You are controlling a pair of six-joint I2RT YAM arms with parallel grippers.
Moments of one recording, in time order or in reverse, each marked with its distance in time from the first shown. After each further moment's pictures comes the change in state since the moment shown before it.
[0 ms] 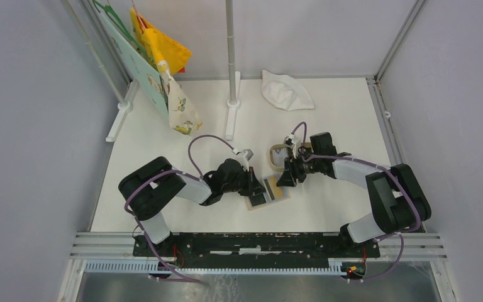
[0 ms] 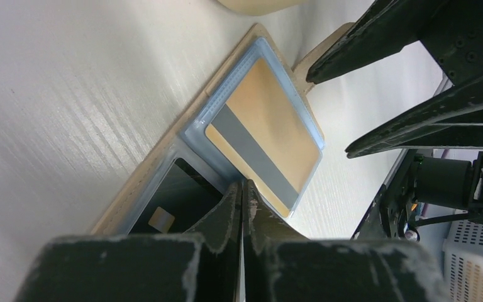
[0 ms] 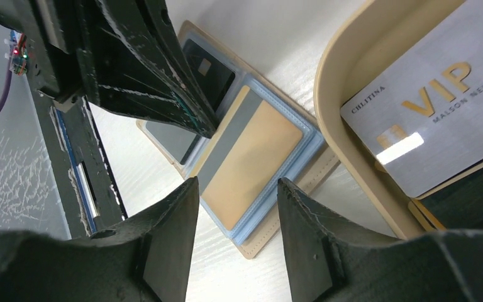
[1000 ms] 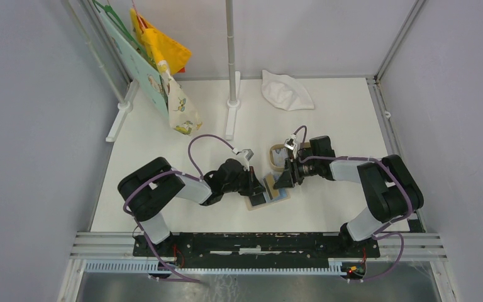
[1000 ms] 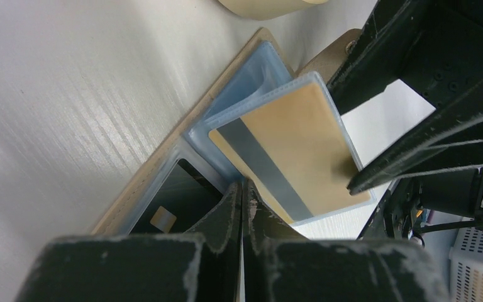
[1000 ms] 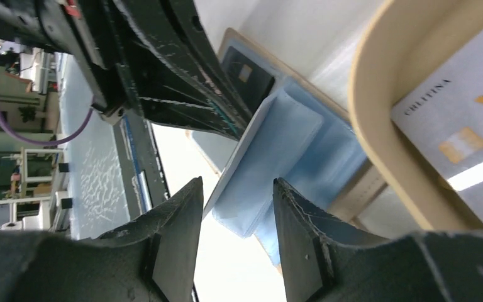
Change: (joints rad) left arm -0.009 -0.010 0.011 -0.033 -0.043 0.000; right arm -0.014 0.089 -0.048 0.176 -0.154 0.196
